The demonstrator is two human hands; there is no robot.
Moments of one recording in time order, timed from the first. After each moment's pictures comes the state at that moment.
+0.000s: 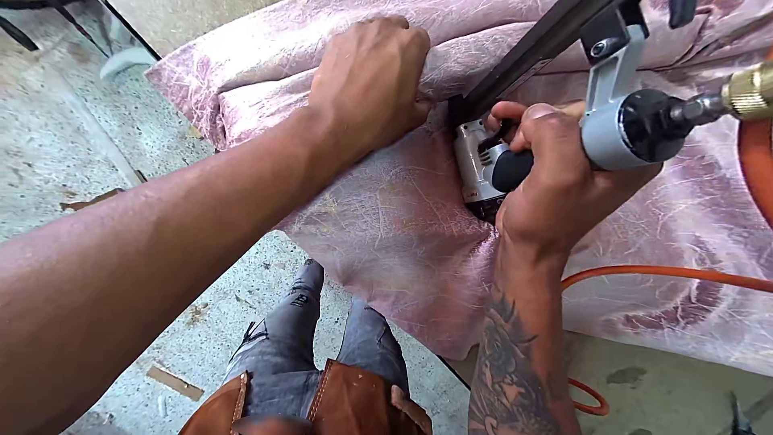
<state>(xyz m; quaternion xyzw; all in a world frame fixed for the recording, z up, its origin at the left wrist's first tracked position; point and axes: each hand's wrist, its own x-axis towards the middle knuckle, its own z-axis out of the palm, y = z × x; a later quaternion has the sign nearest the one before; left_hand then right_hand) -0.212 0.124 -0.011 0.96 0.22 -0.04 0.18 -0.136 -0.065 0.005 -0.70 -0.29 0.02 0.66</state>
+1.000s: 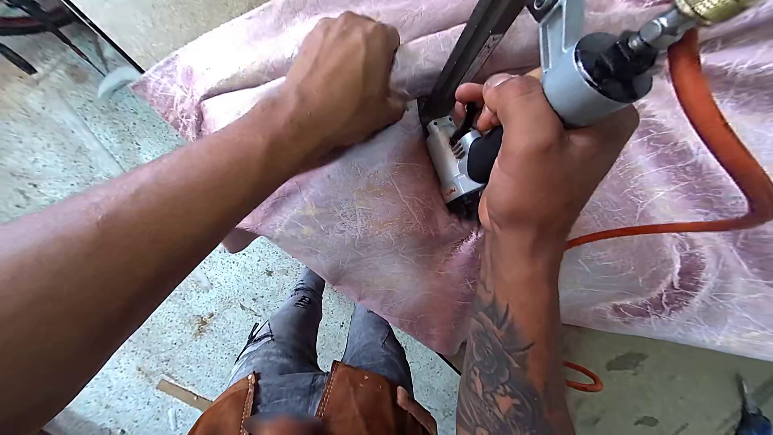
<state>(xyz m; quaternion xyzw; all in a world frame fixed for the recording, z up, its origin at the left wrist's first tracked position) -0.213 0.129 -0.002 0.96 0.20 -0.06 0.20 -0.139 -0.053 0.030 -0.72 -0.25 0.06 0.64</state>
